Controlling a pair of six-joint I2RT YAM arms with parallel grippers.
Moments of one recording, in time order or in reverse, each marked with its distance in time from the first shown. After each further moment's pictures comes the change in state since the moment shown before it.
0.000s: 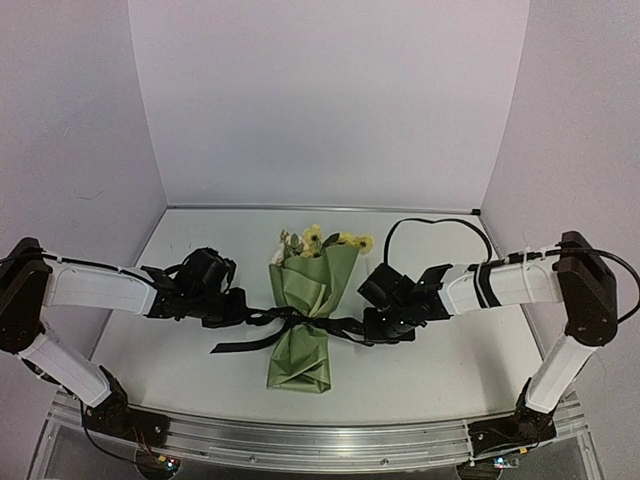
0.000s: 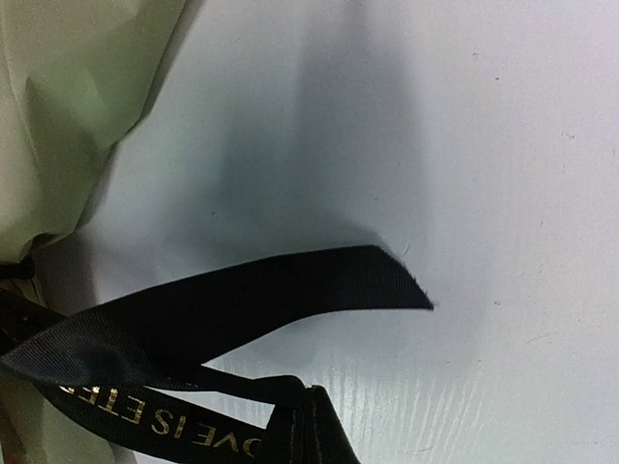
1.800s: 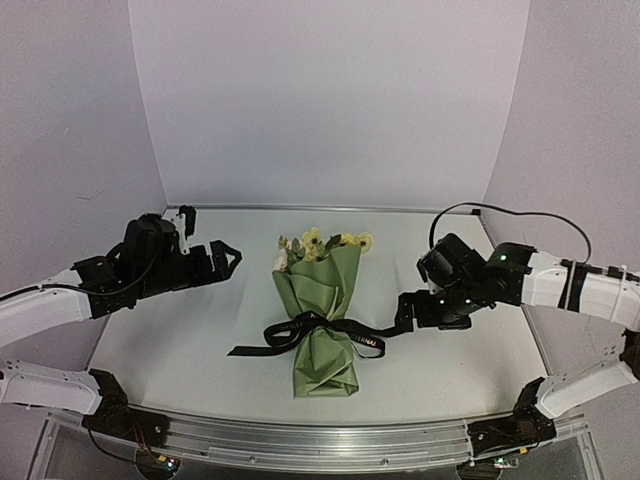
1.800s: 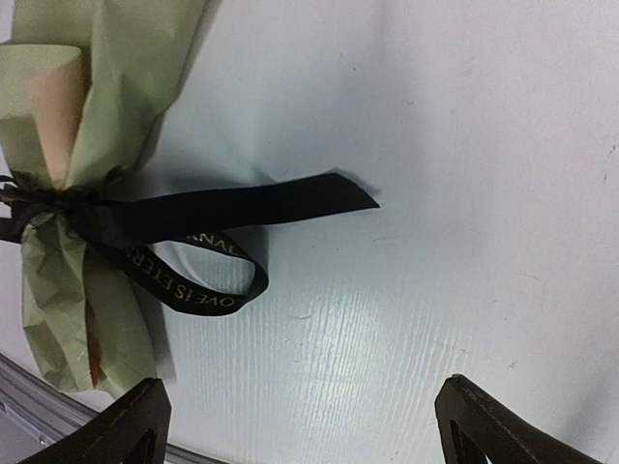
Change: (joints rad) left arm 0.004 -0.436 0.026 -0.100 -0.143 0.112; right arm -0.084 -0.414 -0.044 -0.322 -0.079 -0.144
